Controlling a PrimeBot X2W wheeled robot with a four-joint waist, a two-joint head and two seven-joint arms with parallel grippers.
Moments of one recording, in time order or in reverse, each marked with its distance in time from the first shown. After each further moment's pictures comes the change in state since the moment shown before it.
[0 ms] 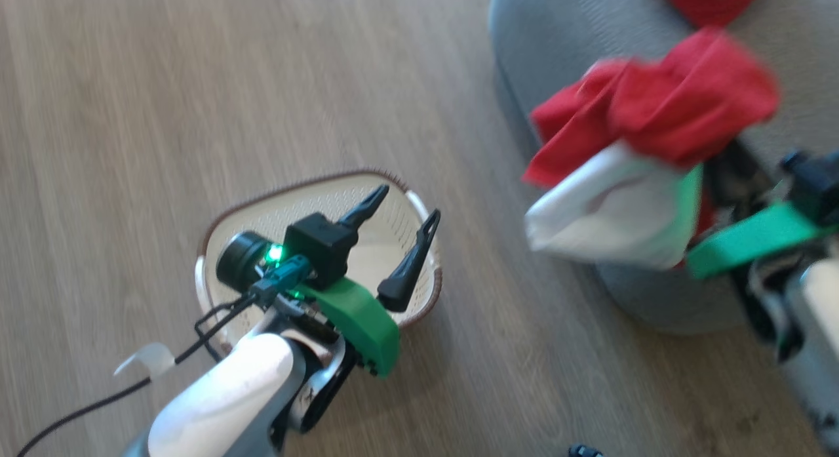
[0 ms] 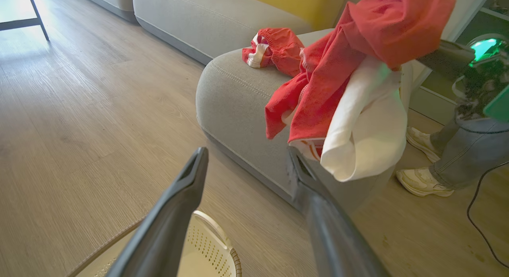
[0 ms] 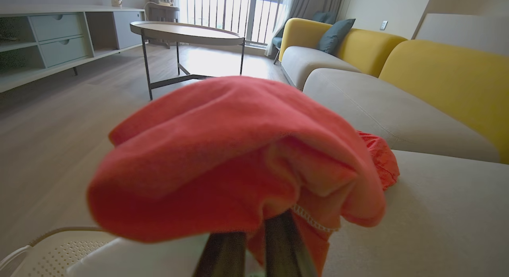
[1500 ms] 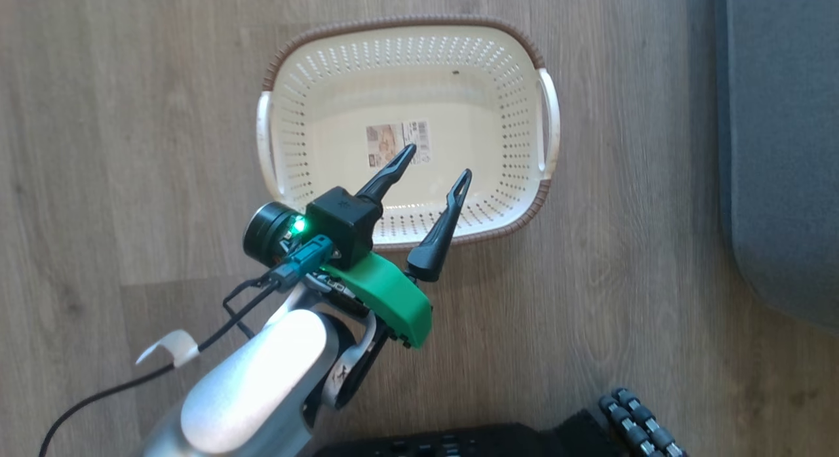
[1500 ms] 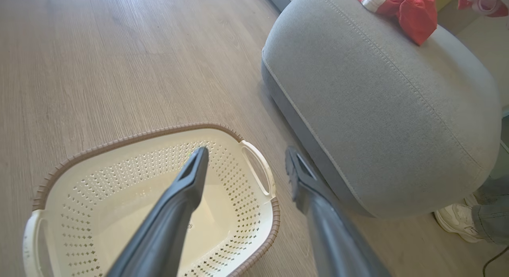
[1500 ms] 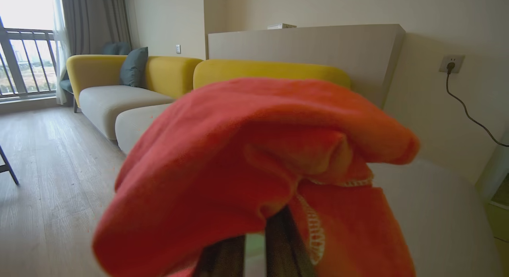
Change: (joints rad) left arm -0.088 -0.095 -0.016 0.048 0.013 0.030 -0.072; right arm -0.957 -0.386 -0.708 0.877 -0.034 0.000 0.037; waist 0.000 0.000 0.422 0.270
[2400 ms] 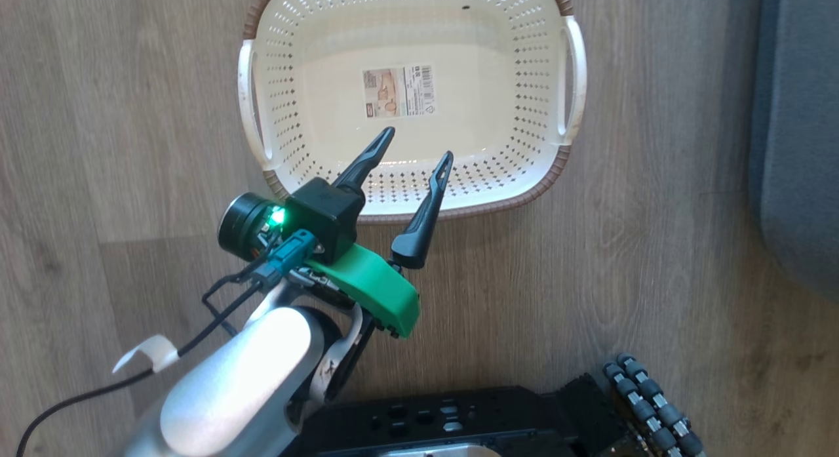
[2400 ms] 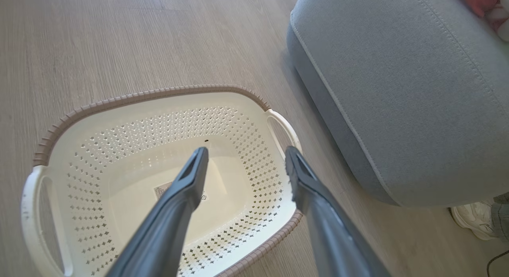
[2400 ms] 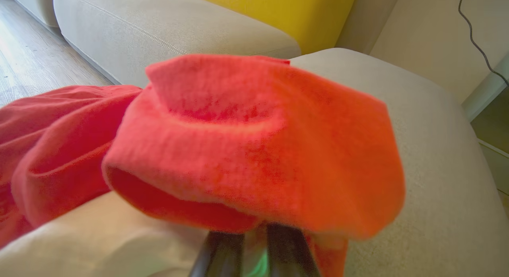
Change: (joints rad) left arm -0.007 0.044 0.013 -0.075 0.029 0.065 0.034; right arm 0.018 0.105 -0.160 0.265 -0.164 0.000 -0.084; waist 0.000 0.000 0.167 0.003
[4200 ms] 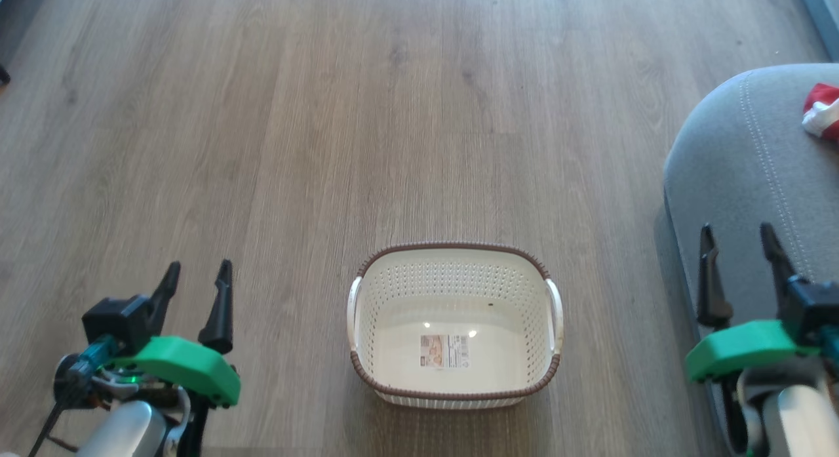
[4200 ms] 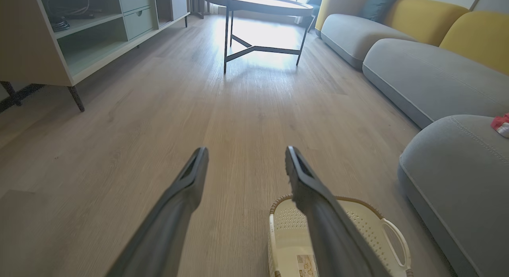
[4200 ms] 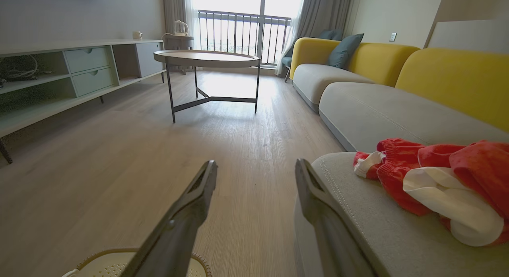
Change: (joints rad) left arm 0.377 0.138 0.341 0.289 -0.166 -0.078 -0.230; right arm 1.241 0.601 0.476 -1.111 -0.103 0.000 0.032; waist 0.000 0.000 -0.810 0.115
